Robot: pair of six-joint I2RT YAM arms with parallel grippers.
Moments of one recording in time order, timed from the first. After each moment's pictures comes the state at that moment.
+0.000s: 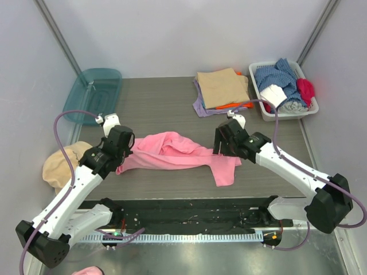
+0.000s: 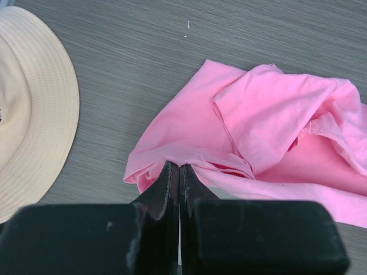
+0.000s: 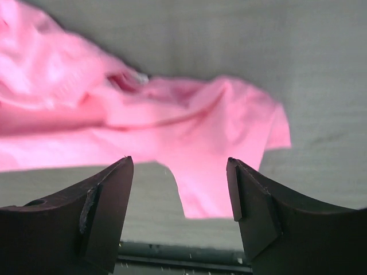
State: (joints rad) left arm -0.50 0.91 0.91 -0.84 -0.58 -0.60; right arm 0.64 1.24 0.98 -0.64 0.28 0.64
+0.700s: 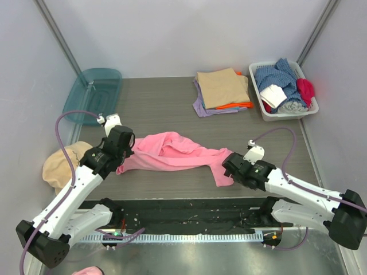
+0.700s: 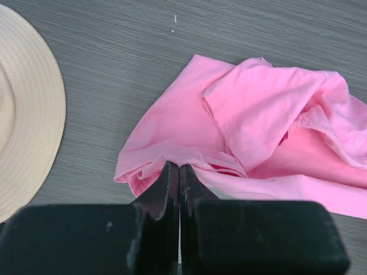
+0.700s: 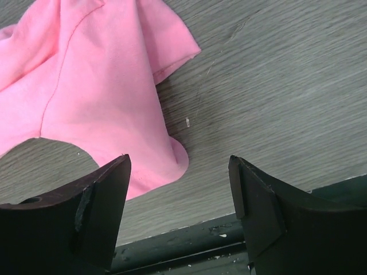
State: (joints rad) left arm -0.50 0.91 0.90 -0.82 -0.54 -0.60; right arm 0.86 0.97 0.60 -0.85 0.56 1.22
